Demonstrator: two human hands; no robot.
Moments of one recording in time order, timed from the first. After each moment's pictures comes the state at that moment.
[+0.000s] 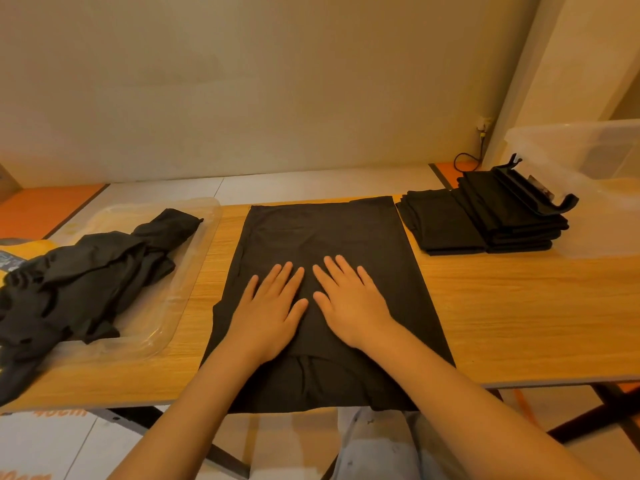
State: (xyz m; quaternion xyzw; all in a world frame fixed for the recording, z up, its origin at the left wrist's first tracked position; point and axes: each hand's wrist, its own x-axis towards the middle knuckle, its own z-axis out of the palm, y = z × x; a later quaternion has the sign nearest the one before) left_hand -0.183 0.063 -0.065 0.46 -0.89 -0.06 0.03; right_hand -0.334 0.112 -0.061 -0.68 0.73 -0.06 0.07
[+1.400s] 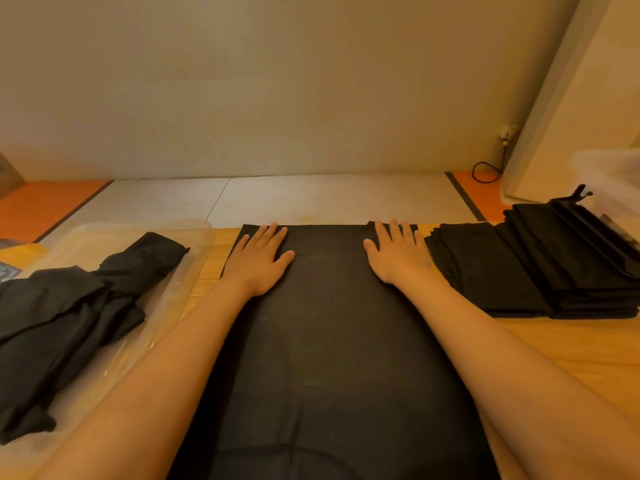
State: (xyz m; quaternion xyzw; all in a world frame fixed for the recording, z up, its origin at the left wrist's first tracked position) left_hand -0.221 -0.141 -0.079 0.50 -0.86 -0.06 0.03; right_hand -0.456 -0.057 -0.072 -0.55 0.83 -0.01 0.08
